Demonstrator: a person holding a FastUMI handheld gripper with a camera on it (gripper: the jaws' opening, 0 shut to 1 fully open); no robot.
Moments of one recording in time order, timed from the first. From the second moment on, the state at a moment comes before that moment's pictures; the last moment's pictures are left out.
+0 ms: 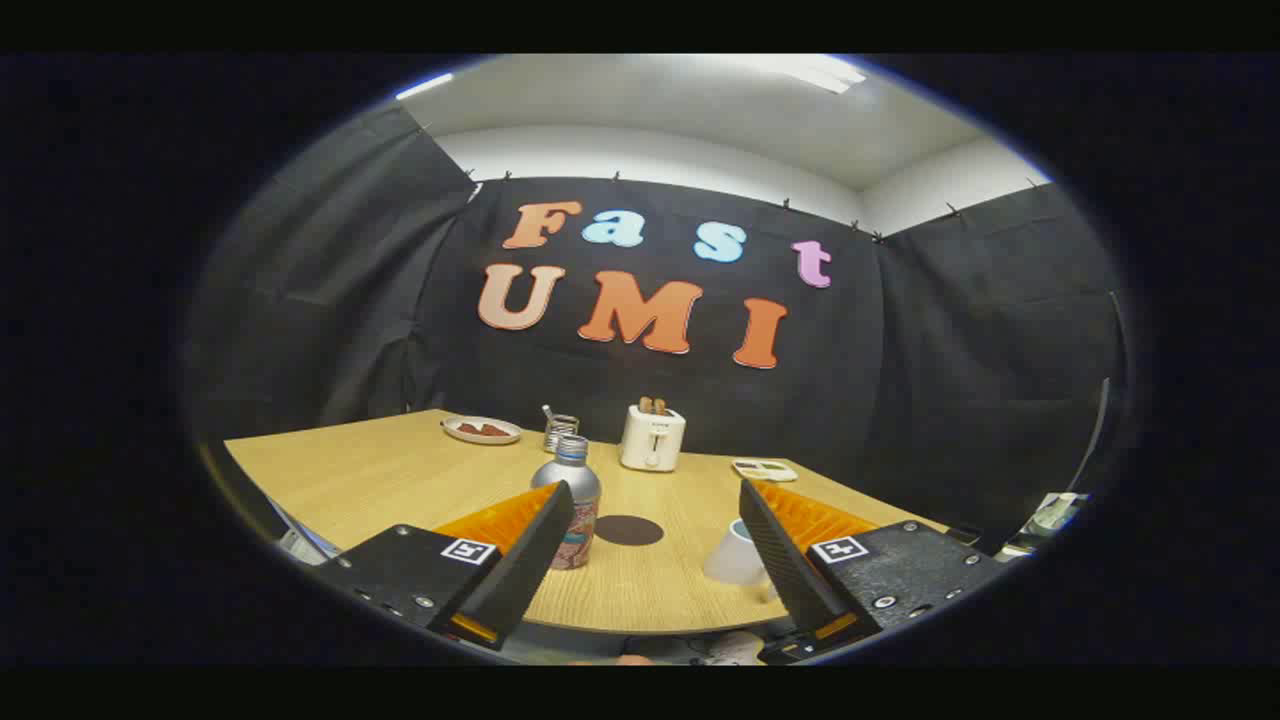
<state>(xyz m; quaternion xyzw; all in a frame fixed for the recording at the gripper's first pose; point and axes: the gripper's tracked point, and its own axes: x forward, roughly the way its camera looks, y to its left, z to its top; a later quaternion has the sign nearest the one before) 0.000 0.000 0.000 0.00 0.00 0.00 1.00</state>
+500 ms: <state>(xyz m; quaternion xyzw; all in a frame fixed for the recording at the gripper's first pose) 0.013 0.081 0.000 0.03 0.02 0.06 1.00</state>
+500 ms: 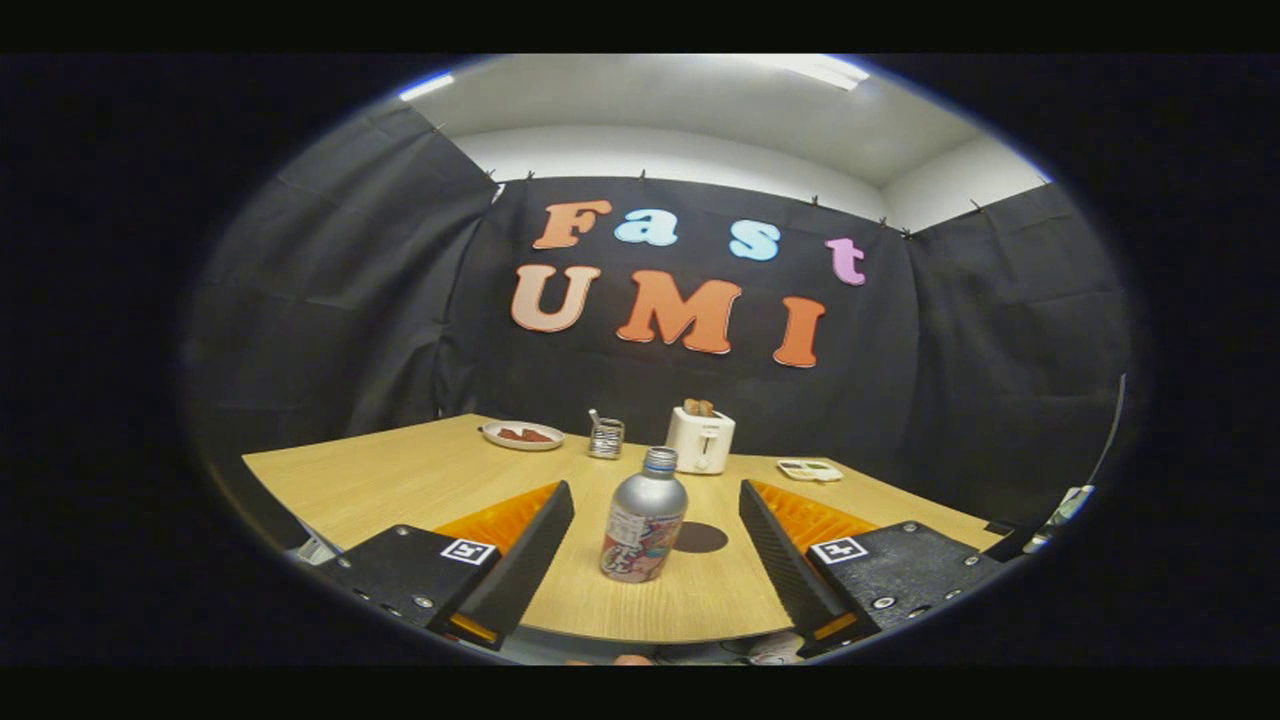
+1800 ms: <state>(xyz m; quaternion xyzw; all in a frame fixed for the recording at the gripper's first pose) 0.100 0.091 -0.129 0.11 0.16 0.04 0.98</state>
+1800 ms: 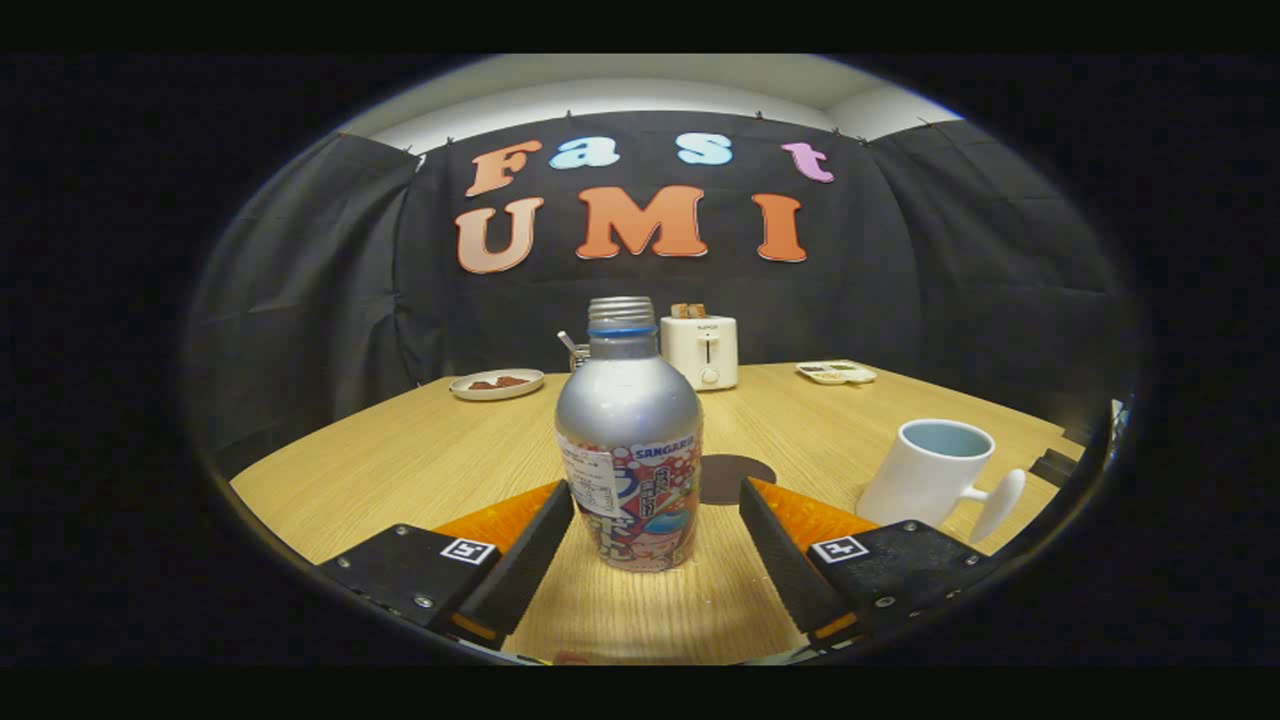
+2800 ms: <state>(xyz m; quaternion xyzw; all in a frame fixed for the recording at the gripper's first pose) 0.094 0.083 -0.095 0.30 0.14 0.04 0.94</state>
